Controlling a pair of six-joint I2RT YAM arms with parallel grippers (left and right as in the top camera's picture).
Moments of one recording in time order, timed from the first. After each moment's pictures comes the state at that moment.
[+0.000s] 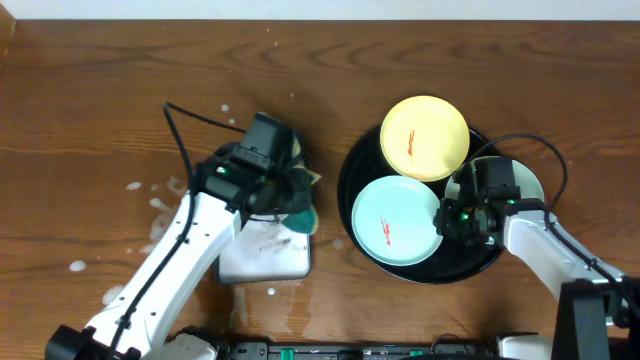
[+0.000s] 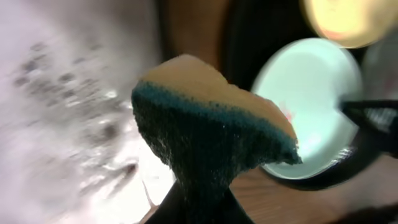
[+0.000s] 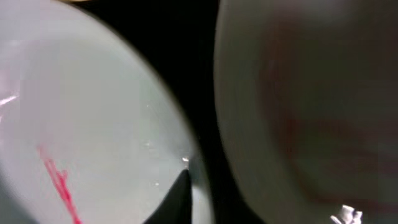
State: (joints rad) left arm -0.44 1.39 1.11 -0.89 0.23 -0.48; right arm 0.09 1.51 0.65 -0.43 -0.30 0.29
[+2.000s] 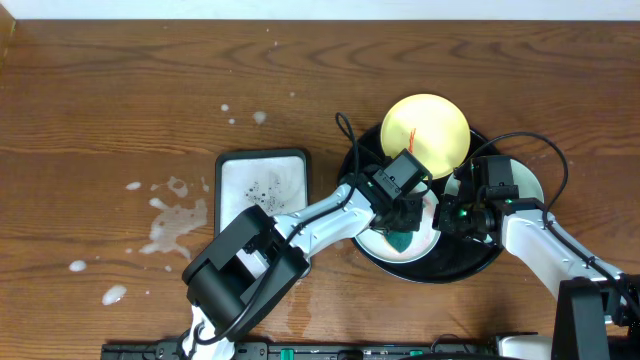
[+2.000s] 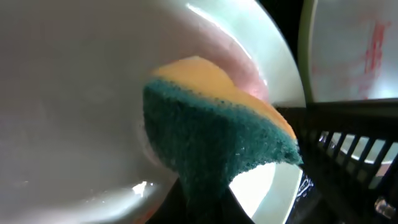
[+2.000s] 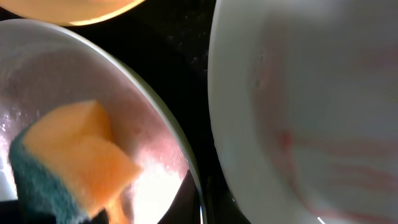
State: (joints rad) left arm -0.87 1.99 1.25 -0.39 0.28 -0.74; right arm 0.10 1.52 0.65 -0.39 -0.28 0.36
